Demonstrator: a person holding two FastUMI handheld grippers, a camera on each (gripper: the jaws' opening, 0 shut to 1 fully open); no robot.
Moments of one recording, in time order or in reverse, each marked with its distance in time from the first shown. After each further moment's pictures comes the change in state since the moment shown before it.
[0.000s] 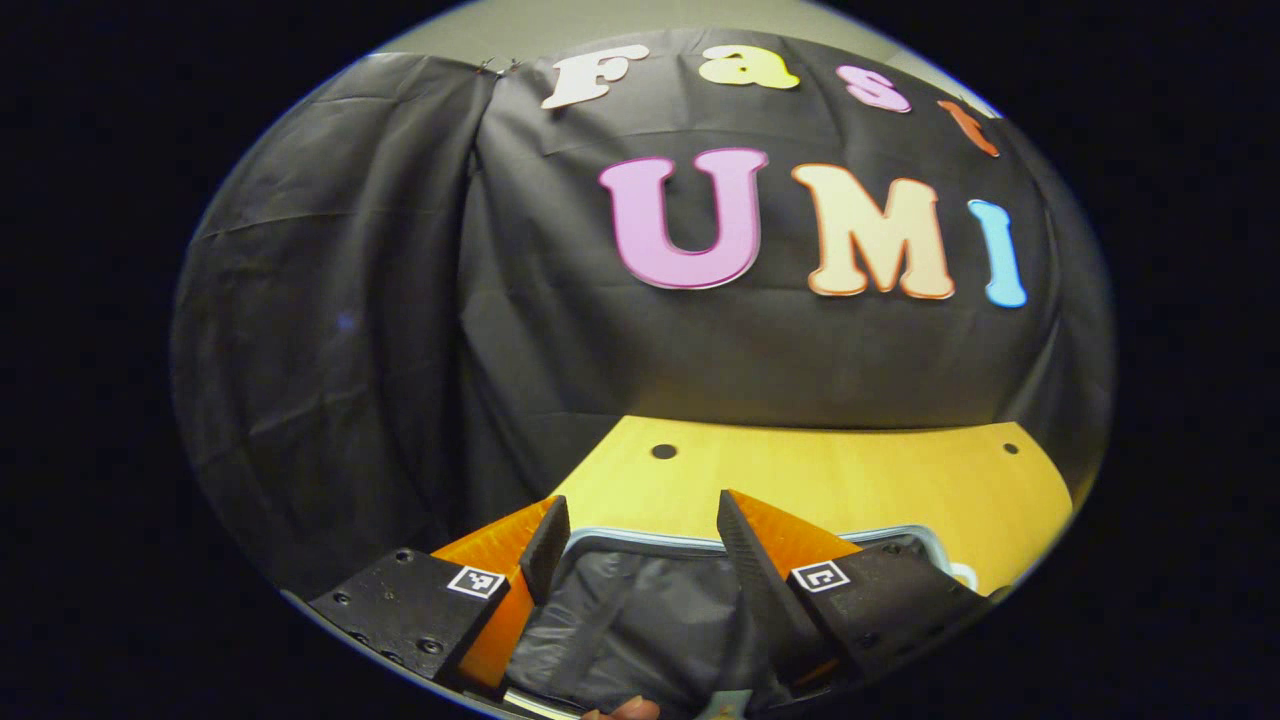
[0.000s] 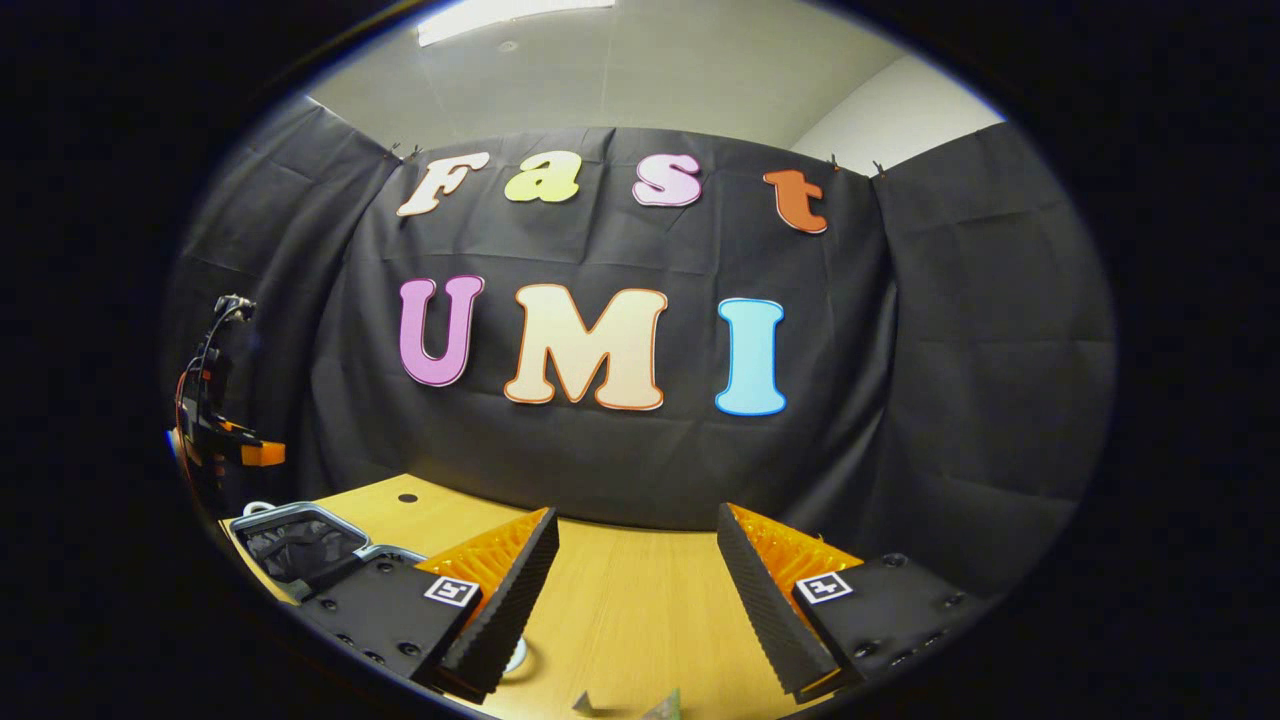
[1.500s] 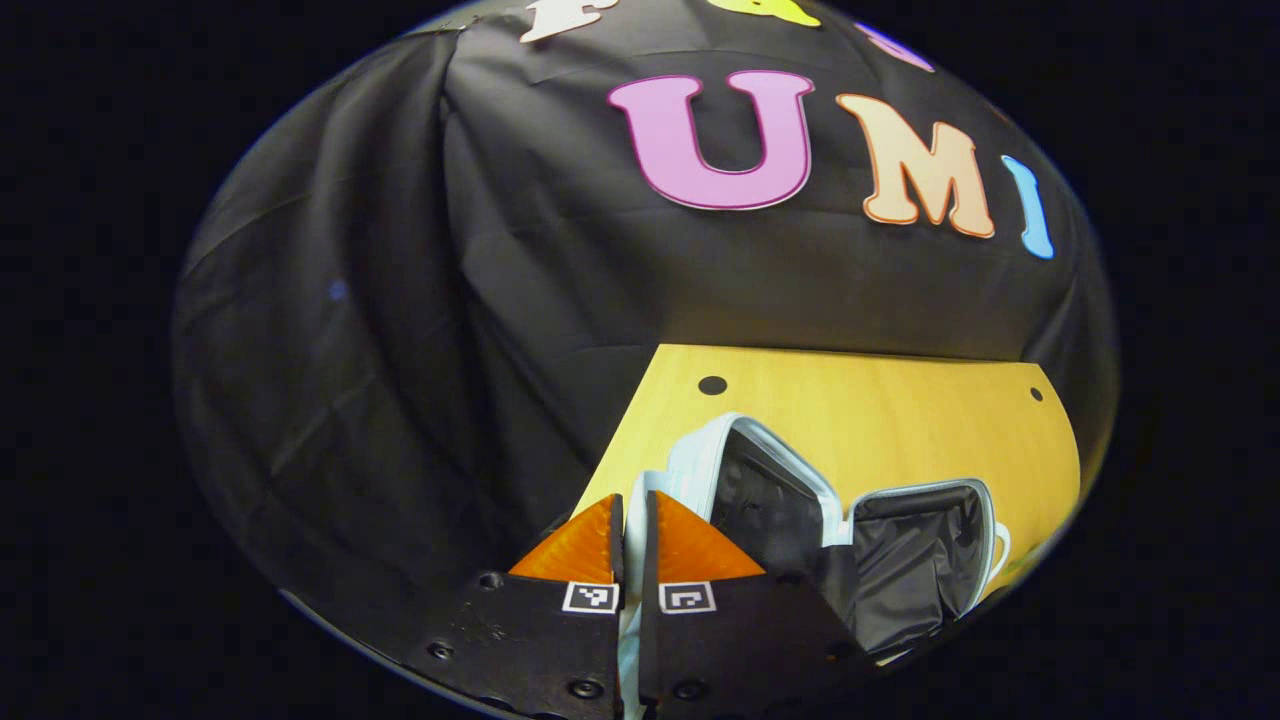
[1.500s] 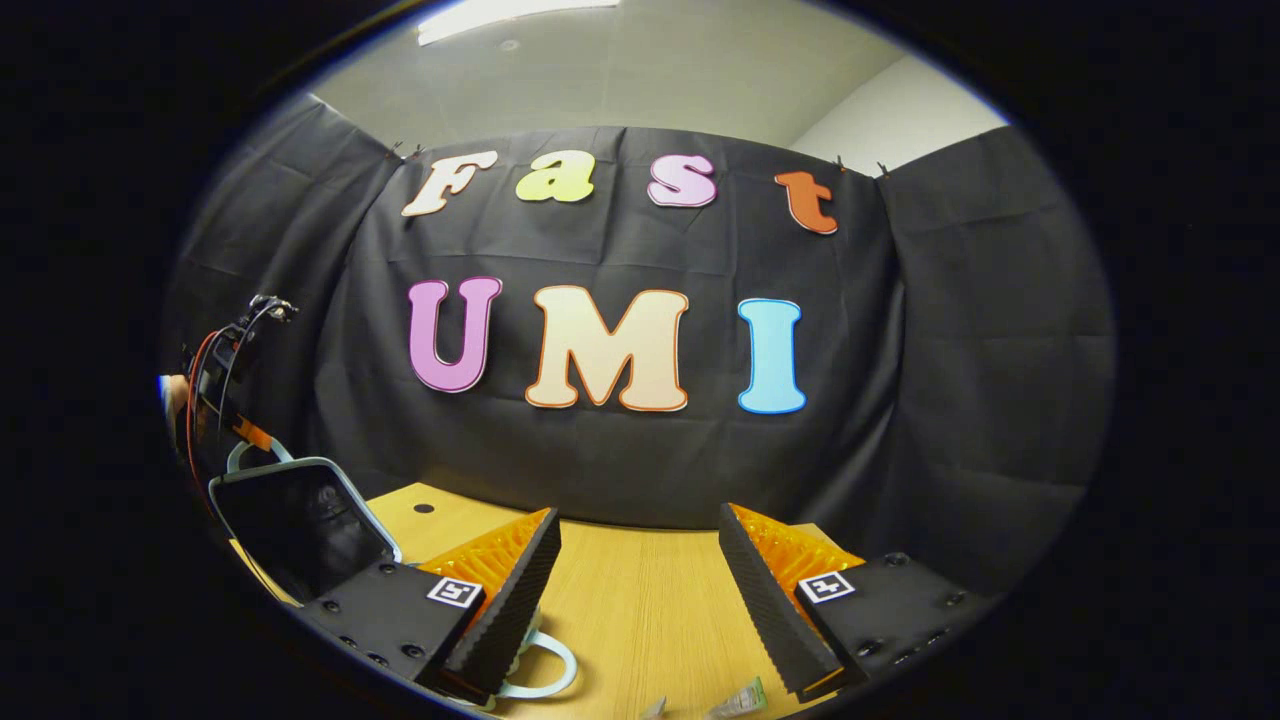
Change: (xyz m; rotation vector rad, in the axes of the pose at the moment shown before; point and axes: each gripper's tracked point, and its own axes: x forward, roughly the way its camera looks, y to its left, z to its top) left arm 0.045 0.139 -0.013 0.104 0.345 0.063; right arm 0.001 0.082 0.001 0.000 0.007 -0.023
